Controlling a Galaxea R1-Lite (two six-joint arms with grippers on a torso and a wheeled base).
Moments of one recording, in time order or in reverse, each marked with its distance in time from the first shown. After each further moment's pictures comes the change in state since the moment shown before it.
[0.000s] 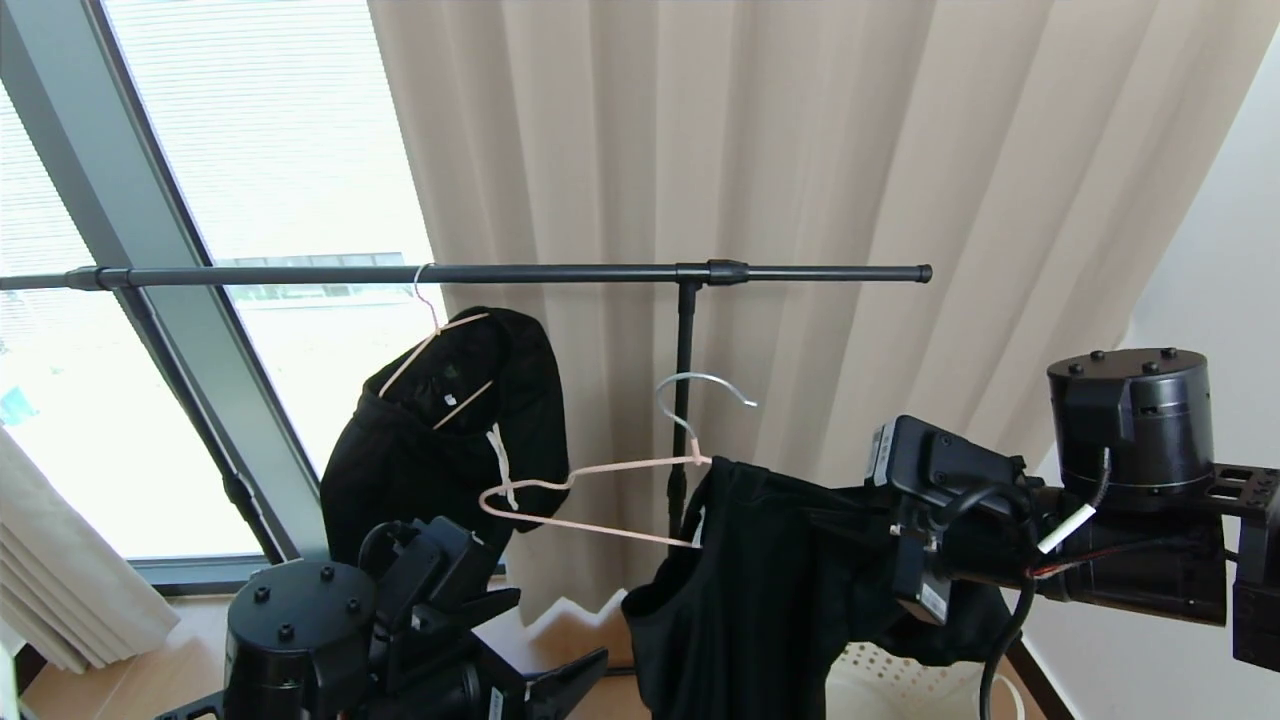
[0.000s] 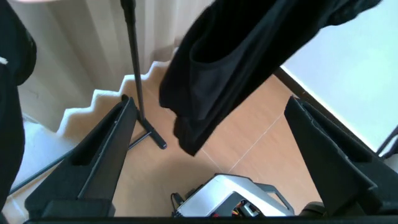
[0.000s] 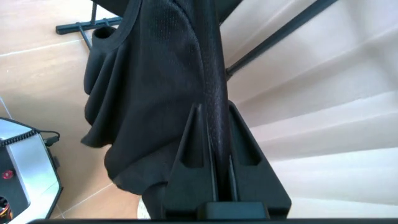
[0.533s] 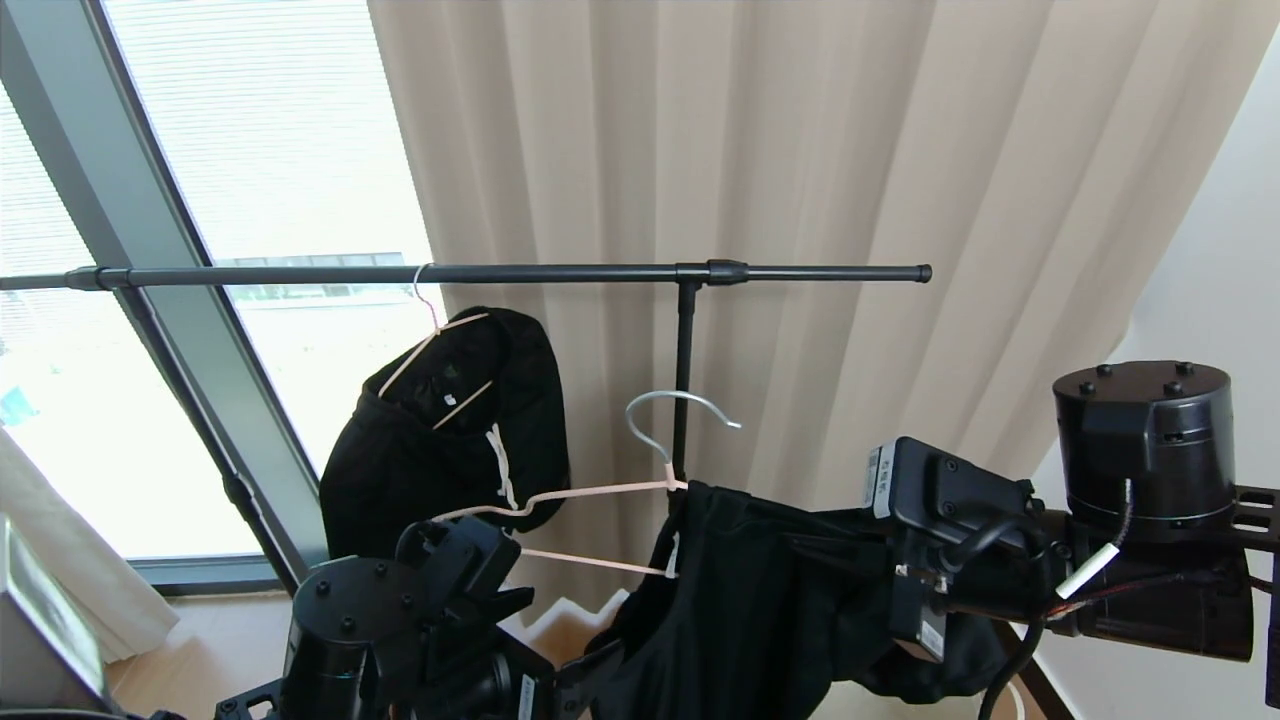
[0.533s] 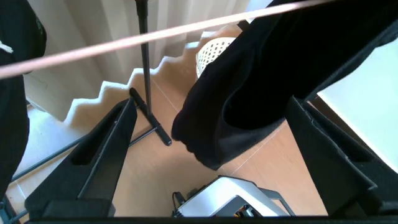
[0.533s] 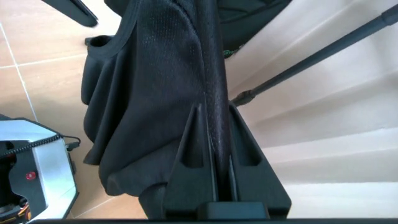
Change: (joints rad) left arm -0.030 0.073 -0.049 -0.002 0.059 -0.034; right arm 0.089 -0.035 0.020 -0.001 0.000 0.042
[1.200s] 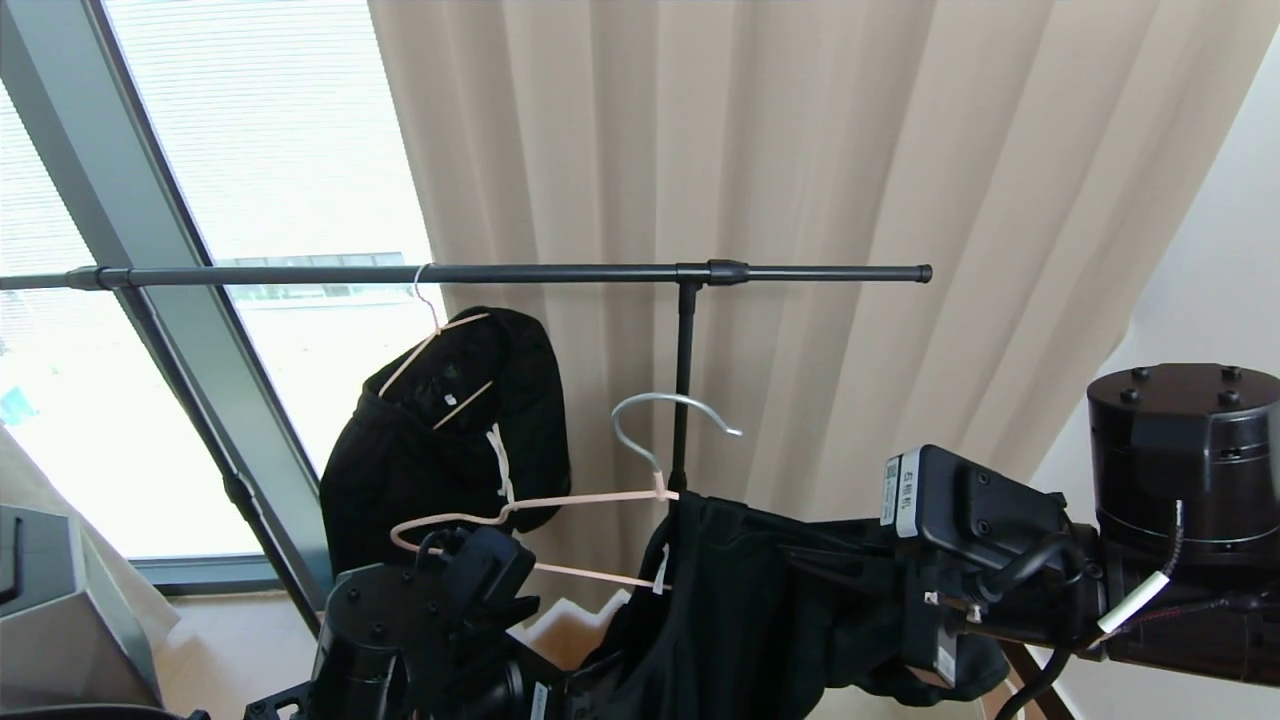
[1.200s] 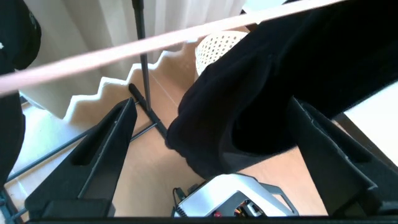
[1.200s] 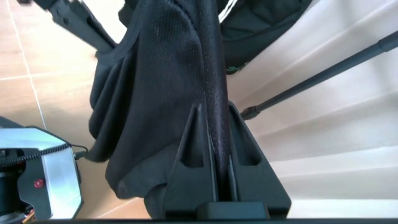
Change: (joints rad) left arm -0.020 0.053 -0.008 -0.015 0.024 0.003; right arm 0.056 -0.048 0.012 0.000 -0.001 0.036
